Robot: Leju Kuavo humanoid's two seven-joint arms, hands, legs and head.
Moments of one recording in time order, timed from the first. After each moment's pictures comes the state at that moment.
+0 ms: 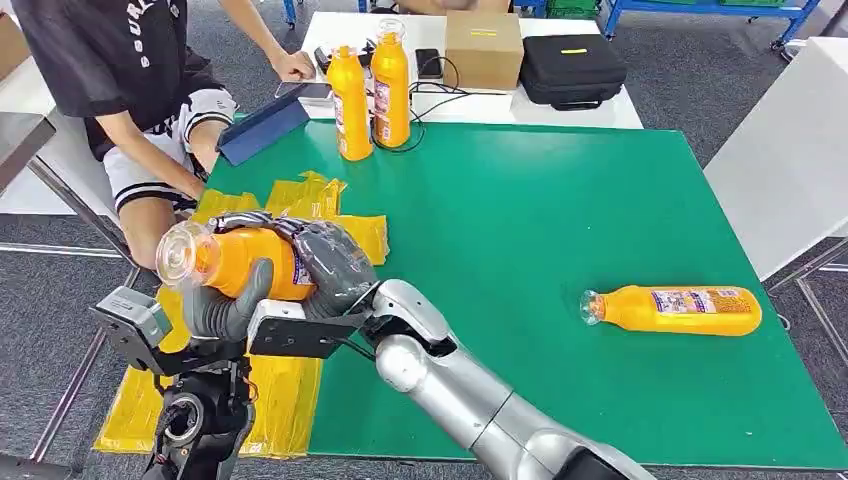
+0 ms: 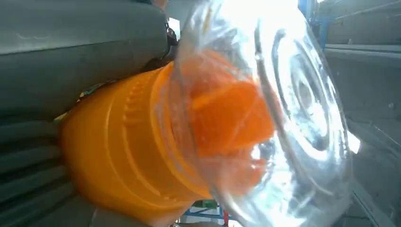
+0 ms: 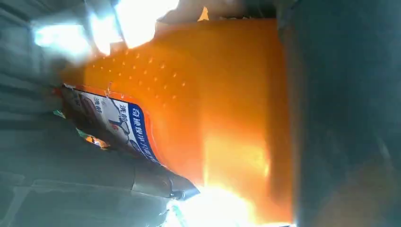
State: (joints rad) left arm -0.09 -0.13 -0.29 -1.41 -0.04 0.14 -0.39; right arm -0.60 0.29 0.80 -0.65 0.53 -0.20 -0.34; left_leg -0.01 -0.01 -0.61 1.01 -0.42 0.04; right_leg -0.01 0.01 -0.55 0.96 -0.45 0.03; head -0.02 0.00
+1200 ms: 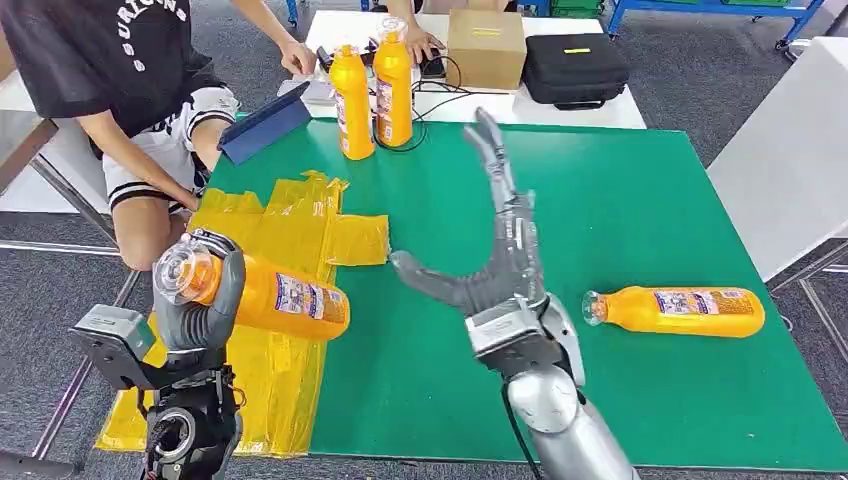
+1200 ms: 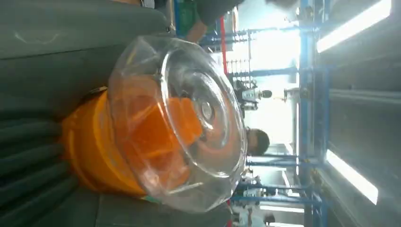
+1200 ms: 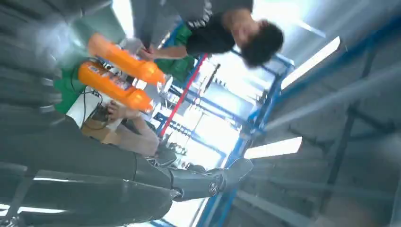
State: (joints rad) left arm -0.03 -0.14 -0.23 -1.45 -0.14 0.29 -0.39; right arm -0.26 0.07 0.47 -1.44 0.40 -0.29 -0.33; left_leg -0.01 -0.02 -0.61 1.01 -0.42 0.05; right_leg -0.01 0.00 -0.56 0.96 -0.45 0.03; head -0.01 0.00
